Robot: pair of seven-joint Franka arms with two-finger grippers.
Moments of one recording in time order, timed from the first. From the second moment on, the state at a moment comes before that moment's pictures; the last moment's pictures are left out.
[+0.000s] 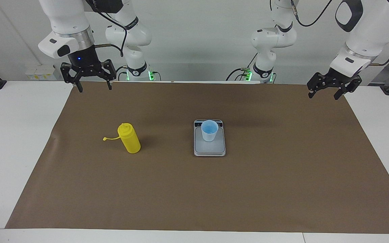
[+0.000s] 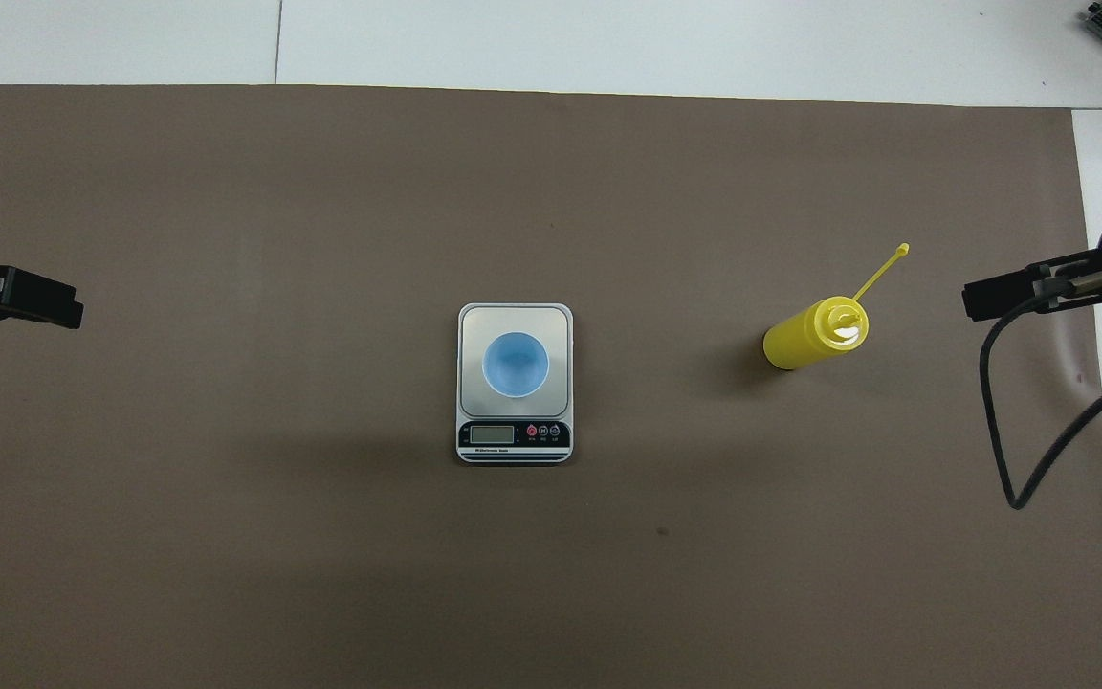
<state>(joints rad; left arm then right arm) 0.04 0.00 -0.08 -1.58 0.00 1.57 0.09 -0.08 -0.01 0.15 -1.52 -0.06 1.59 -0.12</state>
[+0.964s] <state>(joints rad) 0.04 0.00 -0.08 -1.58 0.00 1.57 0.09 -0.10 -0.12 0.10 -1.54 0.00 1.53 -0.09</state>
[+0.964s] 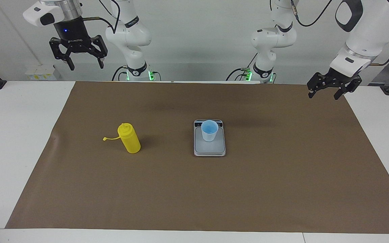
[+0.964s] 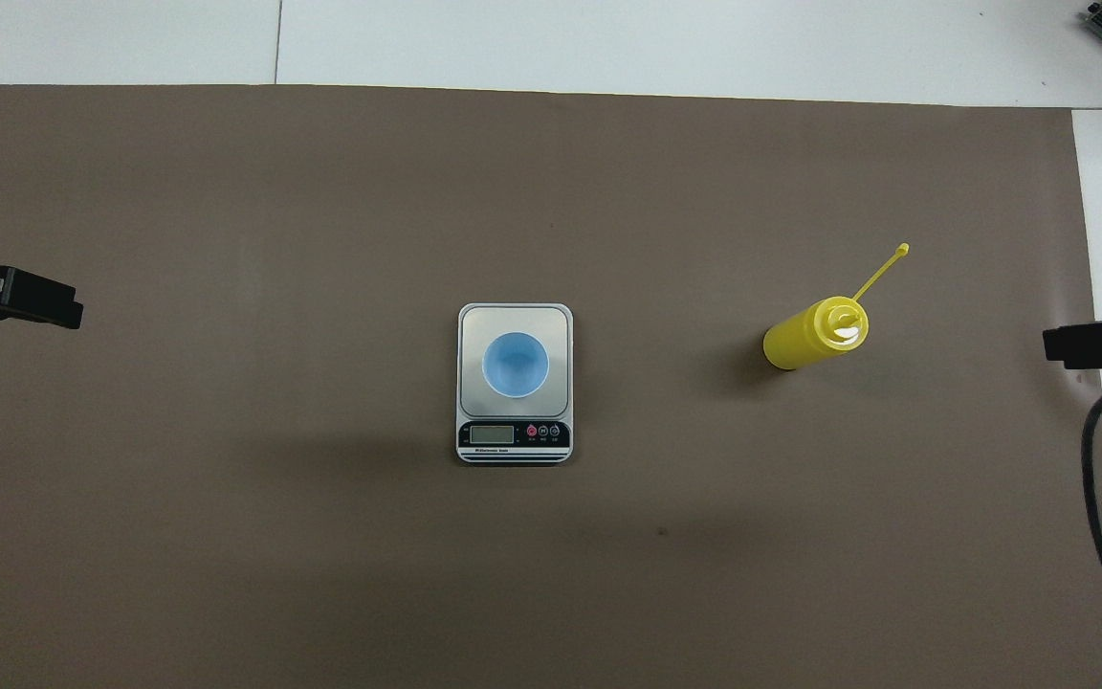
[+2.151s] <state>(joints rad) 0.04 0.00 -0.08 -1.58 0.00 1.57 0.09 0.01 -0.02 0.00 -1.62 -0.01 1.58 0.16</state>
